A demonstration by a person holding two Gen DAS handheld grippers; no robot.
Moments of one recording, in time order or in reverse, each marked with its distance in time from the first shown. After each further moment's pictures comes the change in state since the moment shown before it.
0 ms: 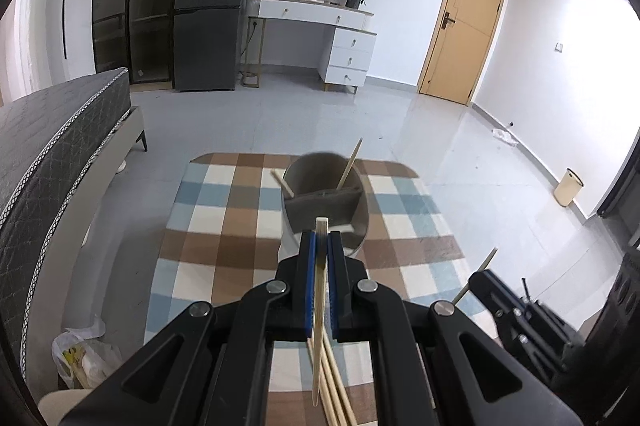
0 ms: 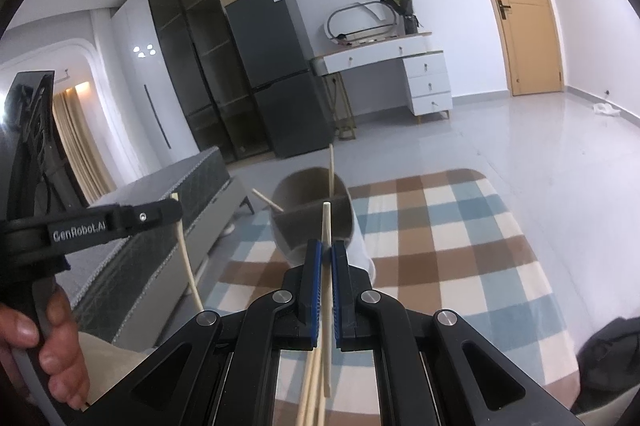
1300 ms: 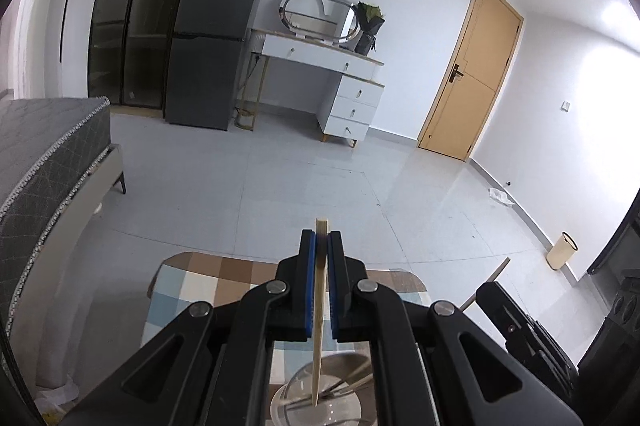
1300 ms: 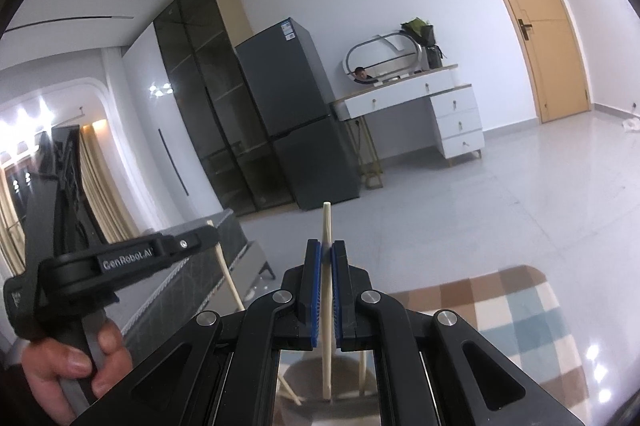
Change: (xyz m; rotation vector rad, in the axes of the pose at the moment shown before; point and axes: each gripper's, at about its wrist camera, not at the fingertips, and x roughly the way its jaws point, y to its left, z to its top) left arm 0.089 0.043 0.118 -0.104 -0.135 -0.059; right arm 0.130 -0.001 0.145 0.026 -0.133 0.103
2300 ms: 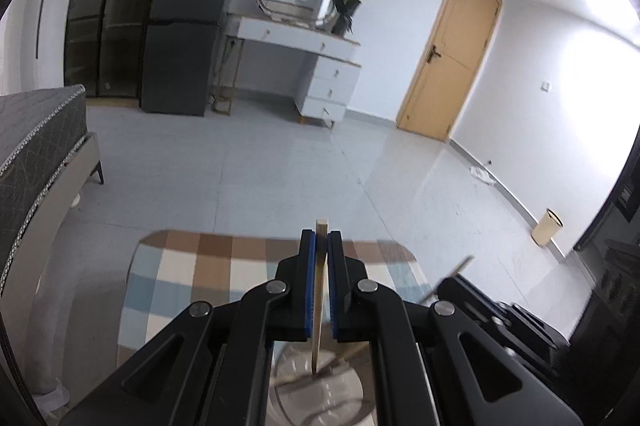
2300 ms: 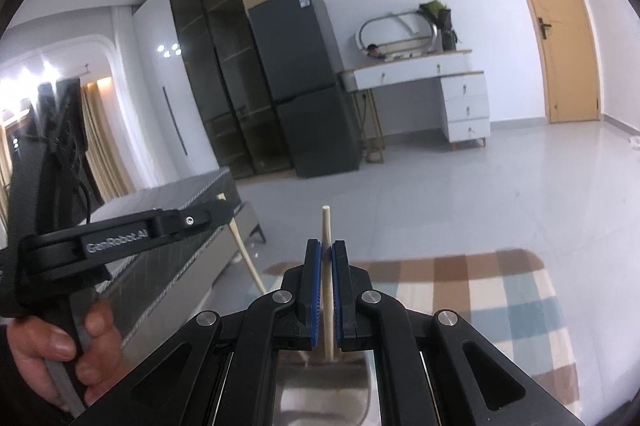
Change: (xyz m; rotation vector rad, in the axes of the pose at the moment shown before) left arm -0.003 -0.013 -0.021 0.050 0.069 -0.074; right arm 0.007 0.002 -0.037 -0.101 0.131 0.001
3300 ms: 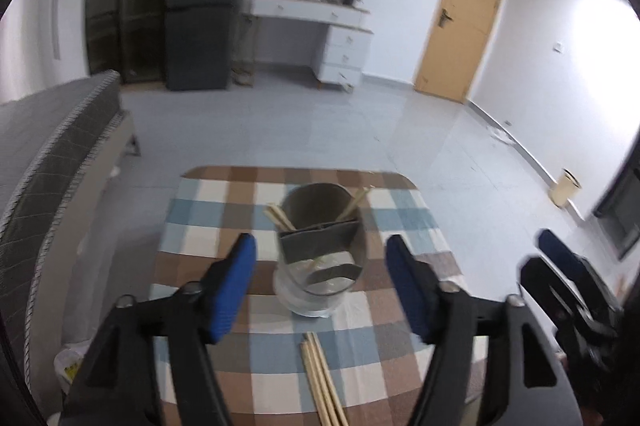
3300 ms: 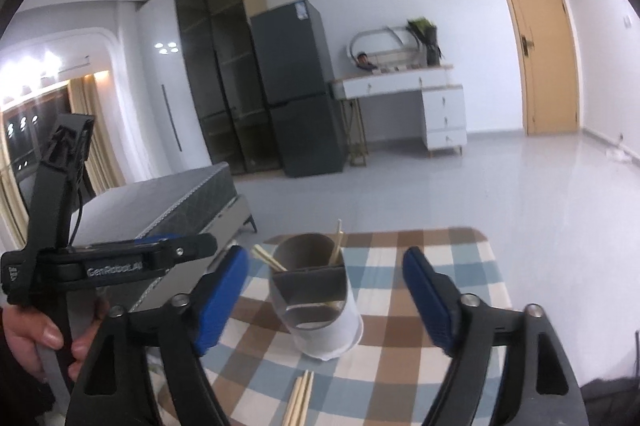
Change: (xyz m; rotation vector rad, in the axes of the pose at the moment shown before) left arm -0.086 -0.040 -0.065 0.039 0.066 0.154; right arm -0.152 0.021 -0.043 -0.054 -0.054 -0.072
